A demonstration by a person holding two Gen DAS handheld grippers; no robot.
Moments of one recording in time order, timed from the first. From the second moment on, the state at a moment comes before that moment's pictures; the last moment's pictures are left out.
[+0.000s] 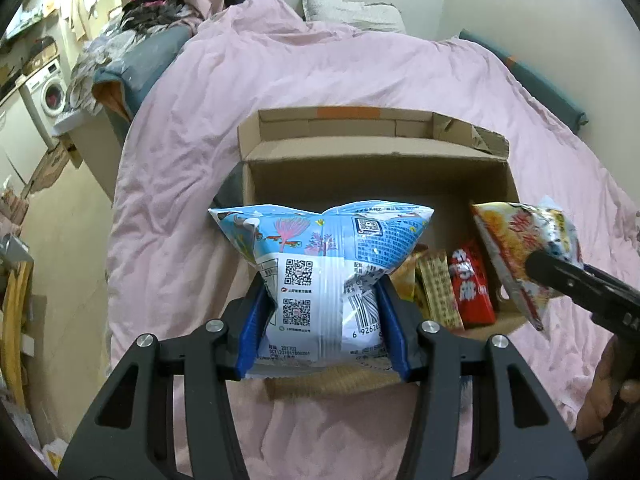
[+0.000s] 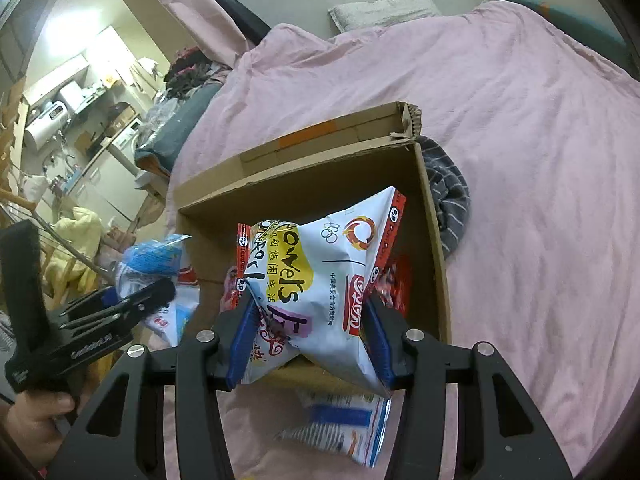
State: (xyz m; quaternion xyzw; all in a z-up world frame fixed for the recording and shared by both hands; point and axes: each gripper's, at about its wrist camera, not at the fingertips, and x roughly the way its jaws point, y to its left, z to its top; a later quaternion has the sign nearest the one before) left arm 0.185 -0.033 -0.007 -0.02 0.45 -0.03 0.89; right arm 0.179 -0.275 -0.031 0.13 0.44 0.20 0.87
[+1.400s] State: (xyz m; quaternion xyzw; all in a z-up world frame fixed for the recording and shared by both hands) left arm 0.213 -0.050 -0.036 -0.04 0.43 -0.07 0.90; right arm 0.242 -0.268 -0.079 0.15 0.51 0.14 0.84
